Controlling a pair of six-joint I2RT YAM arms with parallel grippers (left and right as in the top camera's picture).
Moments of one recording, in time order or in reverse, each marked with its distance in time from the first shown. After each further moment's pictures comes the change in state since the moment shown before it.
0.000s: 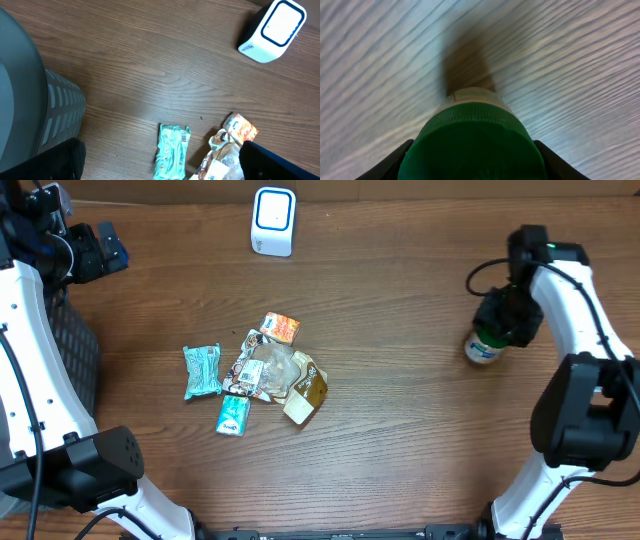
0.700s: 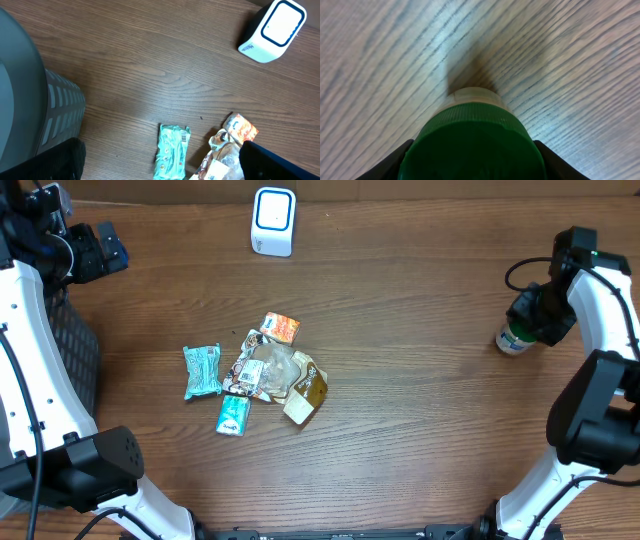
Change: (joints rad) left arm 0.000 0.000 0.000 0.000 0.000 0.000; right arm -0.145 0.022 -0.012 0.129 0.007 0.017
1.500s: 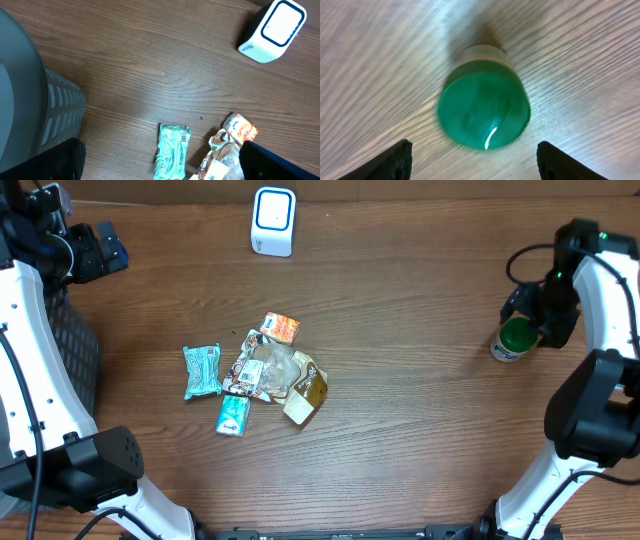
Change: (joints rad) left arm 0.000 0.000 0.000 0.000 0.000 0.000; right arm 0.019 0.024 0.215 -0.325 -0.075 -0.080
